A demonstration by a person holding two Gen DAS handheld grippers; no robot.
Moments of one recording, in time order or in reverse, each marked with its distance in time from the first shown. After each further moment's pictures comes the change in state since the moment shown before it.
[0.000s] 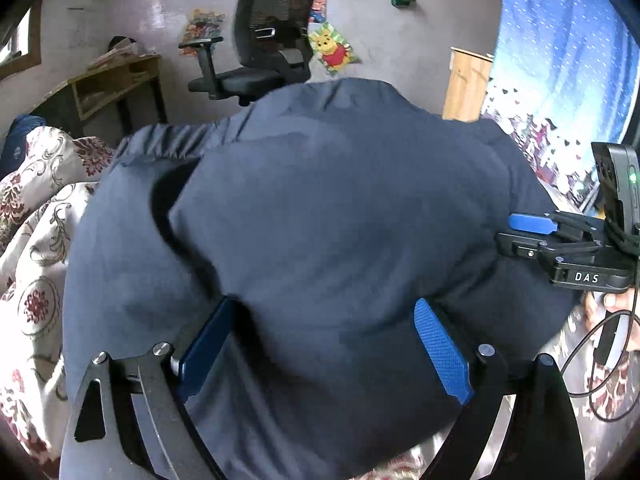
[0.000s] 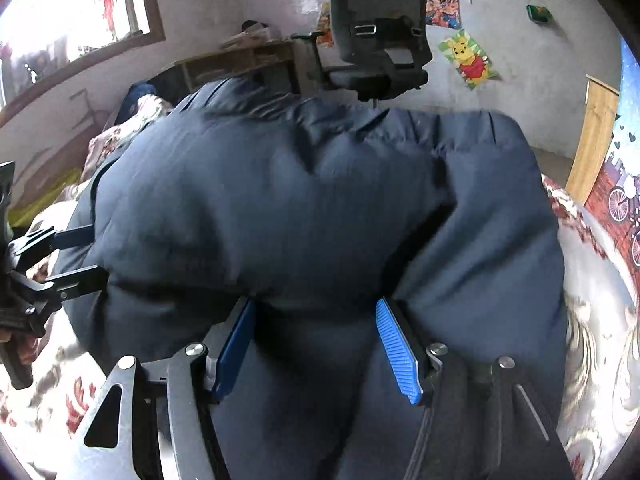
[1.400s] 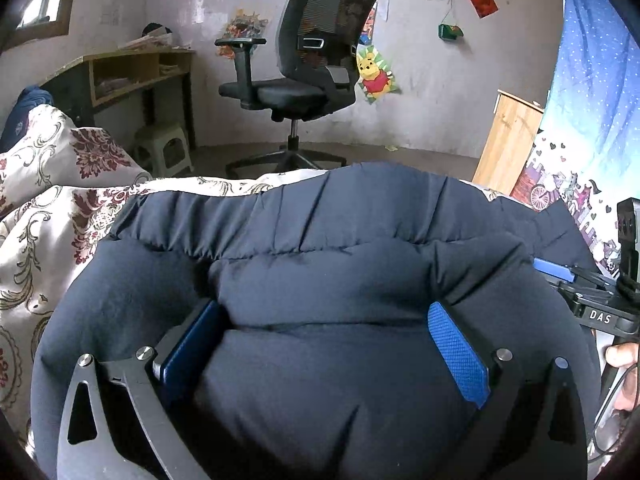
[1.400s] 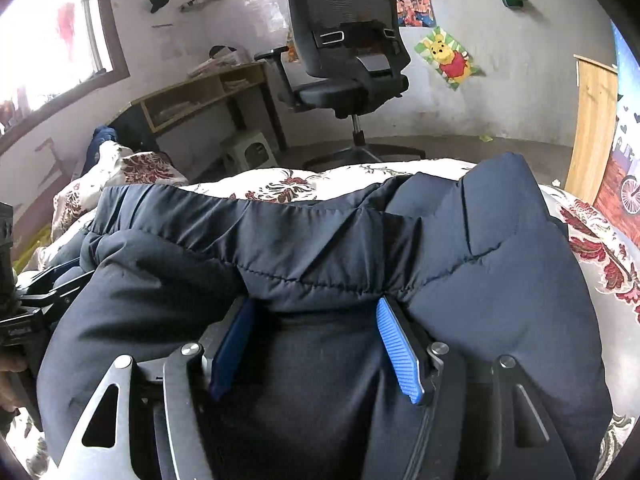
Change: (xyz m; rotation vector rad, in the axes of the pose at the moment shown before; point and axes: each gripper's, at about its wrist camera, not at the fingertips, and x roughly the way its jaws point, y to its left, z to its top) left arm 0.072 0.067 0.055 -0.144 -0.097 0.034; right arm 0.079 -0.042 0.056 0.110 -0.074 -0.005
